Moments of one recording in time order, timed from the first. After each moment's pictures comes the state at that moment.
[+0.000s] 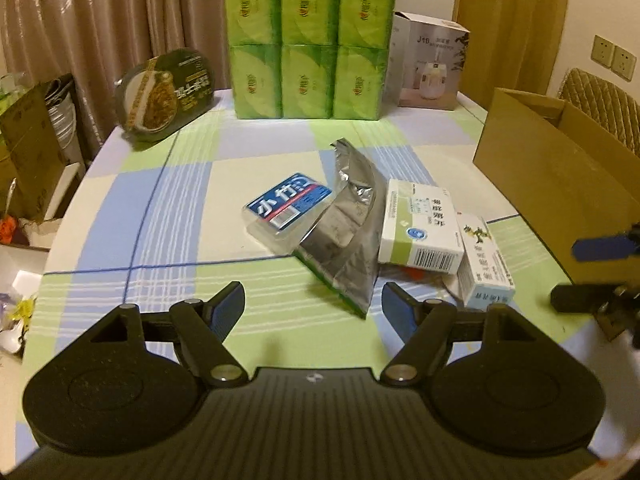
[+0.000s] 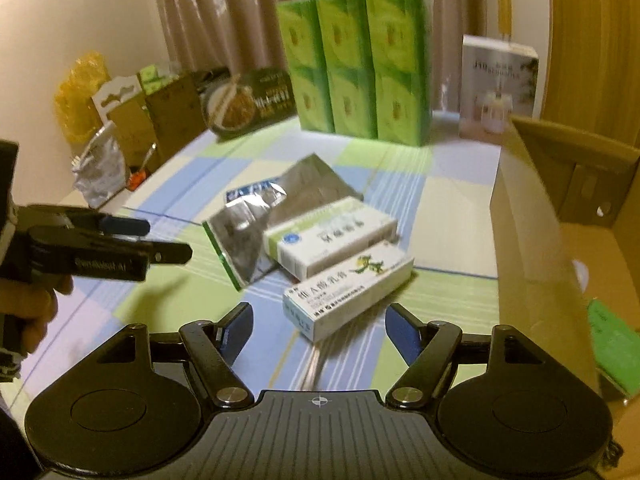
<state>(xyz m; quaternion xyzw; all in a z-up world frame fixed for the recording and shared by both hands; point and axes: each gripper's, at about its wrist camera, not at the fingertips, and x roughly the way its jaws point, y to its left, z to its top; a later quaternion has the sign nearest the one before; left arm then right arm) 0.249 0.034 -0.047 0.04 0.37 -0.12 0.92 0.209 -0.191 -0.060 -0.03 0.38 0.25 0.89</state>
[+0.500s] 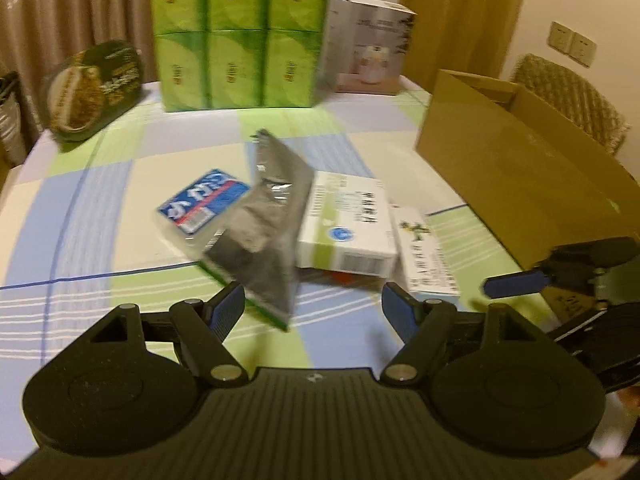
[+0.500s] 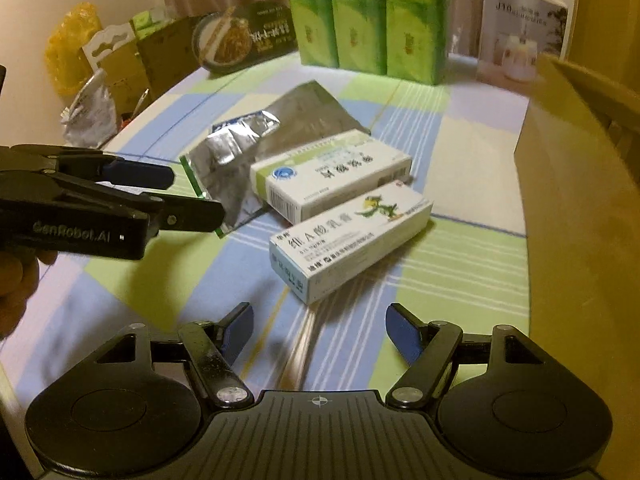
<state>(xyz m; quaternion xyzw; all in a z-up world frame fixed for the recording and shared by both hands) 0.264 -0.006 -0.058 0.03 0.39 -0.20 0.90 0.231 -0.177 -0.101 -0.05 0.45 0.26 0.85</state>
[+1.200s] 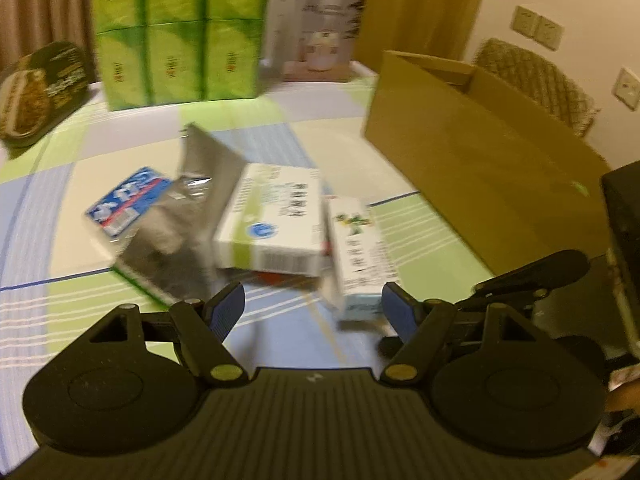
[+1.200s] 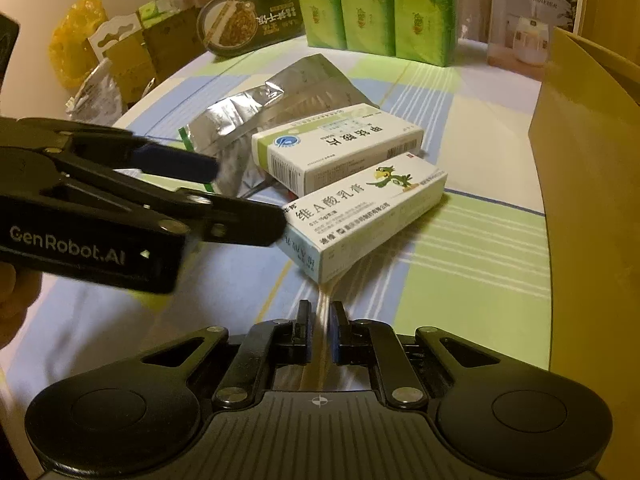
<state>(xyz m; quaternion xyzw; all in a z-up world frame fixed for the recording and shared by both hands) 0.260 -0.046 -0.063 0.03 0.40 -0.26 0.88 0.224 -0.181 -0.119 -0.06 0.45 0.27 0.85</state>
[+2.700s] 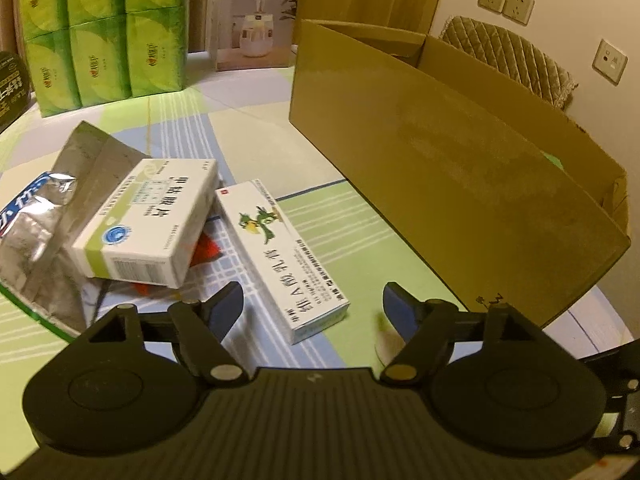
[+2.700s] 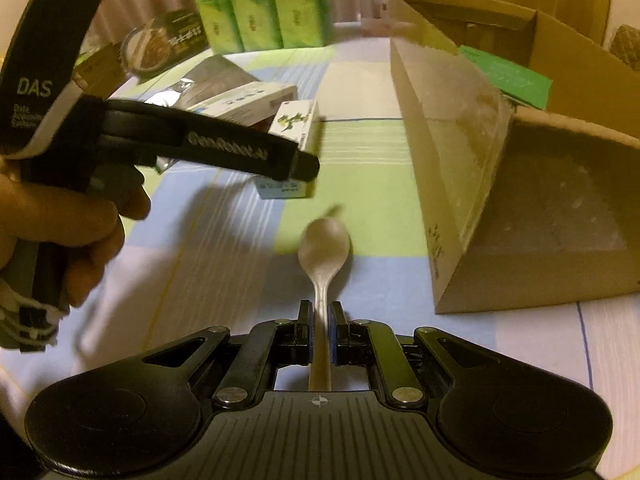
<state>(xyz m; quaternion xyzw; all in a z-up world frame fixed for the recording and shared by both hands) 0.253 -0.128 -0.088 0.05 0.40 -0.28 0.87 0.139 -0.251 -0.110 0.00 0.45 0.13 0.88</state>
